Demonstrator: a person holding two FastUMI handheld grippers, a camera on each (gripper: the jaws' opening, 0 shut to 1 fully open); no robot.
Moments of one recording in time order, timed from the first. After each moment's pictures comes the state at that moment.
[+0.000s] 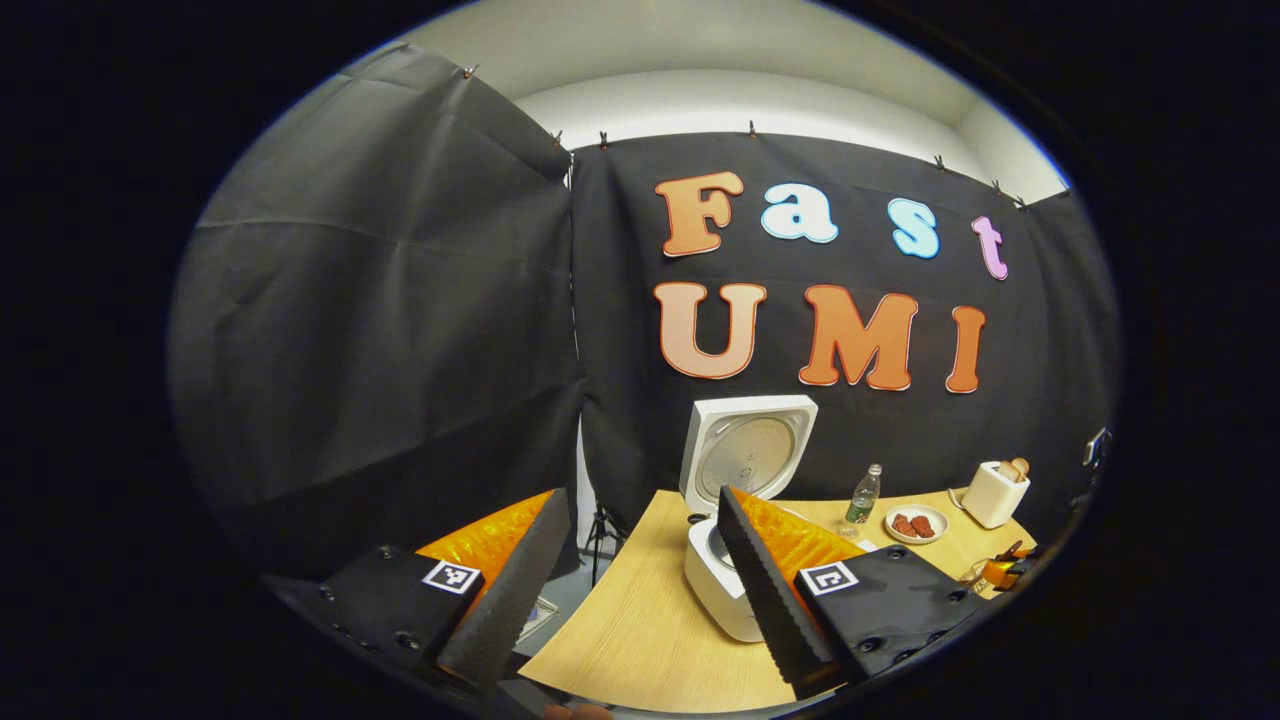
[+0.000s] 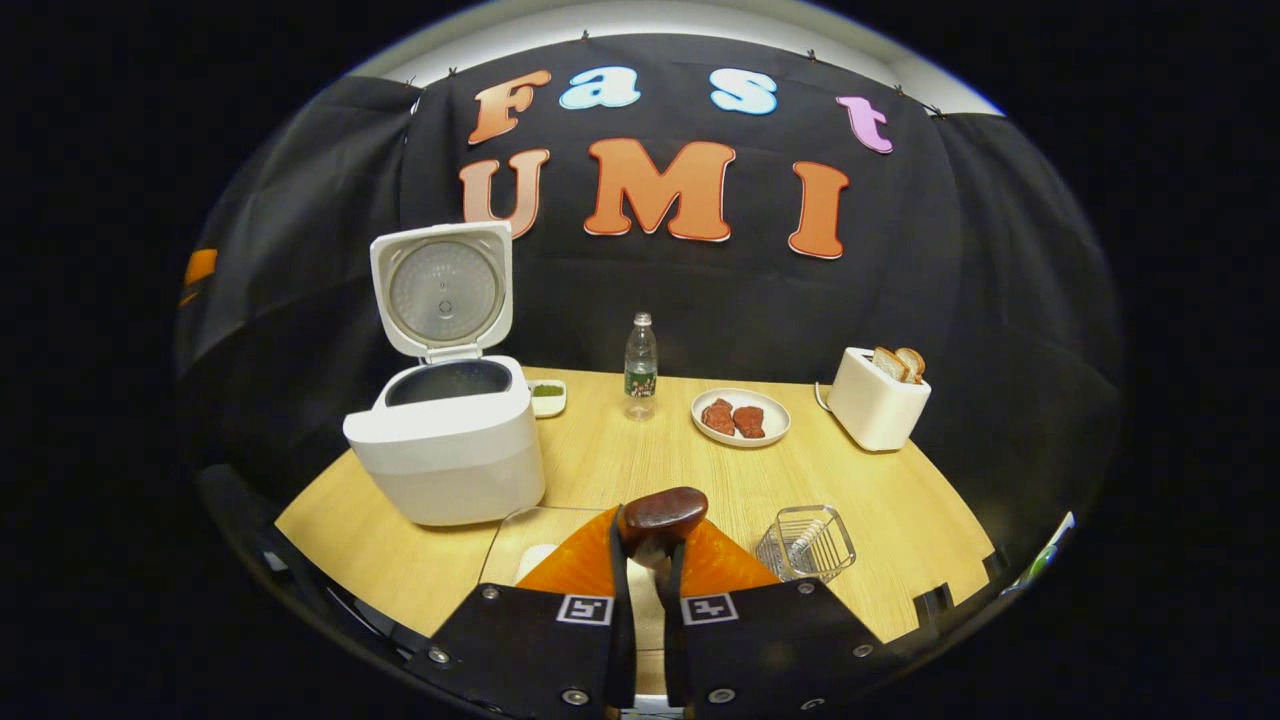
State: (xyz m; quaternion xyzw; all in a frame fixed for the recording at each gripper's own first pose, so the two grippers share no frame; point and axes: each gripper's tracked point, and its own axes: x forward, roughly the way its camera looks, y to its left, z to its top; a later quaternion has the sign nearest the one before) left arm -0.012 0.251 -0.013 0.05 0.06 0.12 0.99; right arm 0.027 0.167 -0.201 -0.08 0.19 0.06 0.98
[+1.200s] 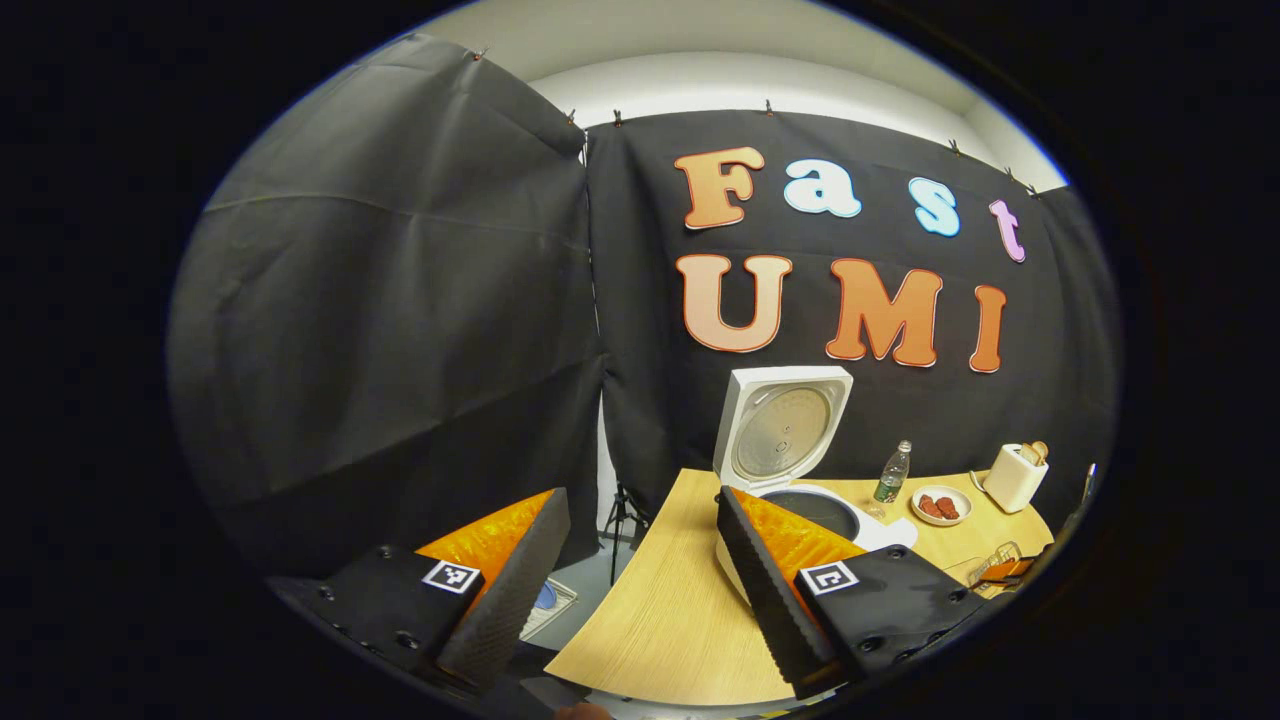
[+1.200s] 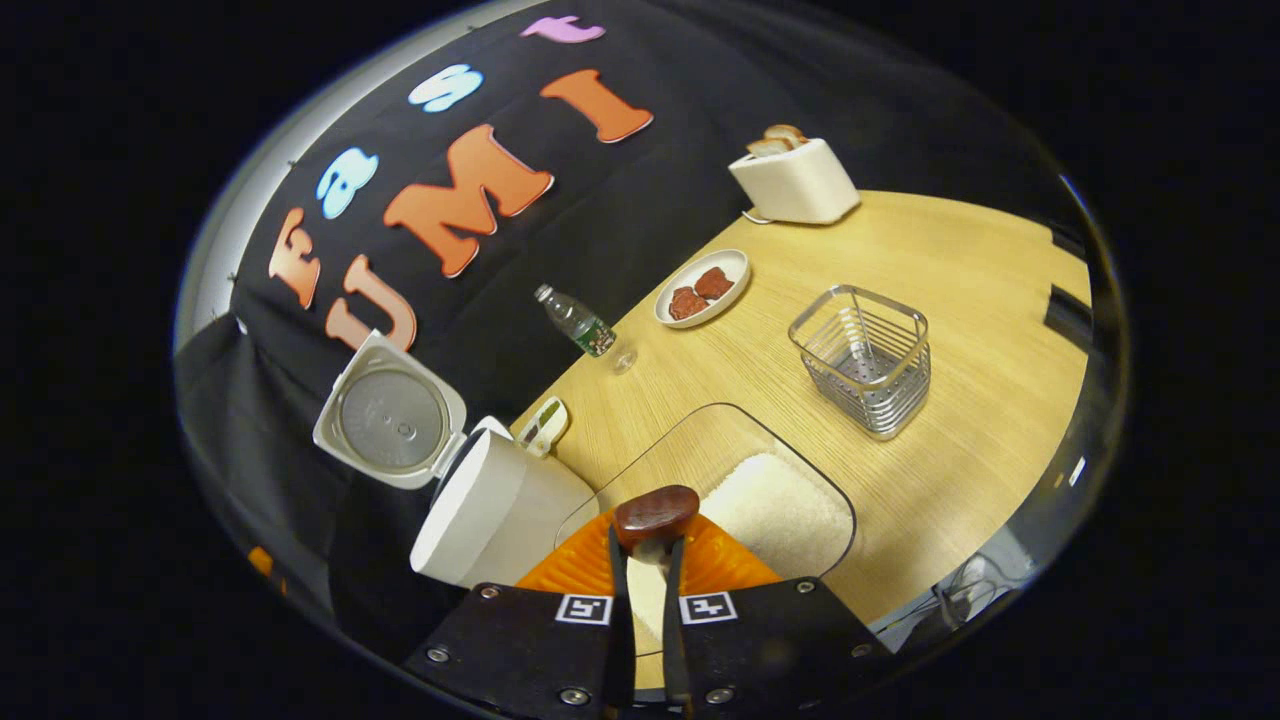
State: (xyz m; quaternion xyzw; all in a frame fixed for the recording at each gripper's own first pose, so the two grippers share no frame) left arm -0.006 0.287 -0.032 0.05 0.08 0.14 0.99; right arm 0.029 0.169 -0.270 0.35 0.27 -0.01 0.89
